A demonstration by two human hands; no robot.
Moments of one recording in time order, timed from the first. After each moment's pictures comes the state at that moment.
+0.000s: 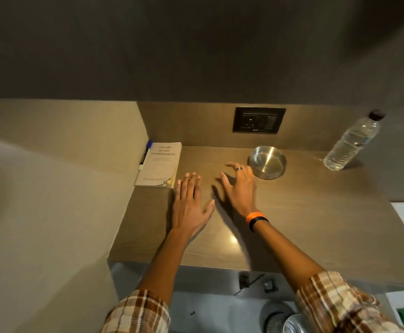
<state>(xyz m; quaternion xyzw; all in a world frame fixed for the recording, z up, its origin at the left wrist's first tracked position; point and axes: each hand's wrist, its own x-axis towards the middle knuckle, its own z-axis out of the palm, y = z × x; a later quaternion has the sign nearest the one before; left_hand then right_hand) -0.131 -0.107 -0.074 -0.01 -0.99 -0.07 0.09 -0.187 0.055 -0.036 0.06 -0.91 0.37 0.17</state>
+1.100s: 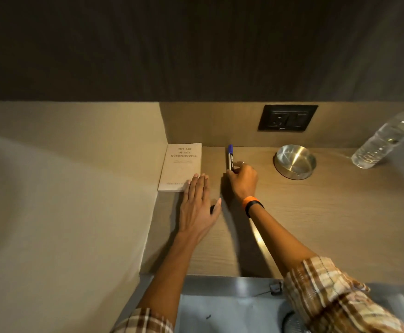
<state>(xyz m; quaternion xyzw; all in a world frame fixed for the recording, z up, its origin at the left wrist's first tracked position) -0.133 -0.180 -0.062 -0.06 -0.99 -0.09 0.11 -0.229 -0.045 -0.037 -0.09 -0.90 0.42 0.06</state>
